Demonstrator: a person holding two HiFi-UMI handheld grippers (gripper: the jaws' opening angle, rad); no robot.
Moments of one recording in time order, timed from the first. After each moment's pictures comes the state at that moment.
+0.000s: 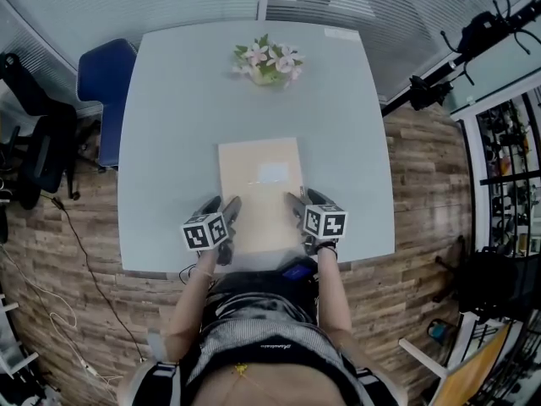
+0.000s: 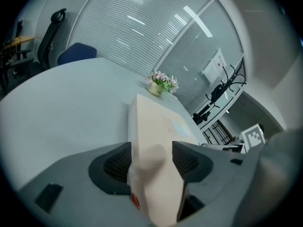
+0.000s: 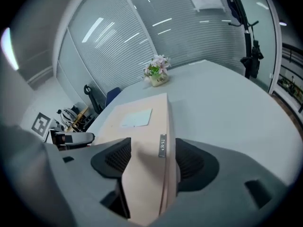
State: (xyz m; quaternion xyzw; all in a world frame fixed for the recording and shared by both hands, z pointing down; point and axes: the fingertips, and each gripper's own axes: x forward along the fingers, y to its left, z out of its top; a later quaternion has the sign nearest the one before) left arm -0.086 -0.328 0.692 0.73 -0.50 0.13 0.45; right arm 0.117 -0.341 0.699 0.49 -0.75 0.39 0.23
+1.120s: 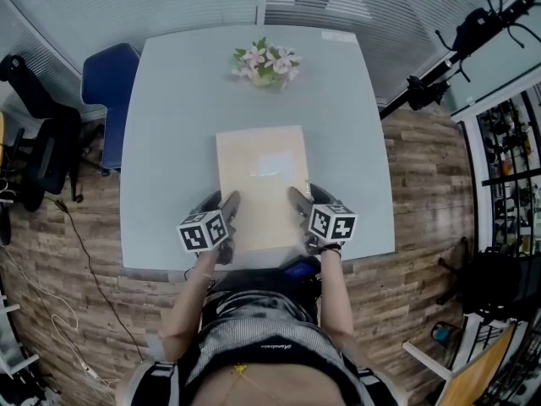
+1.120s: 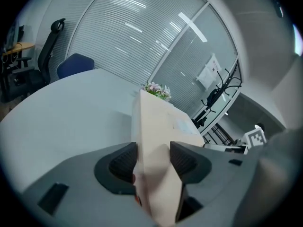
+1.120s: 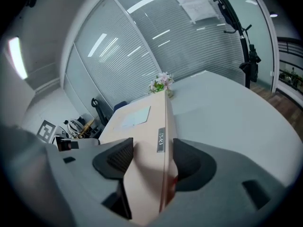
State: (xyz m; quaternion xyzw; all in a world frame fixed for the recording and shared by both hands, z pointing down) left arm -0.080 -0.330 0.640 0.74 -0.51 0.11 0.41; right arm 0.118 -0.343 0.641 0.49 -0.77 0.37 0.15
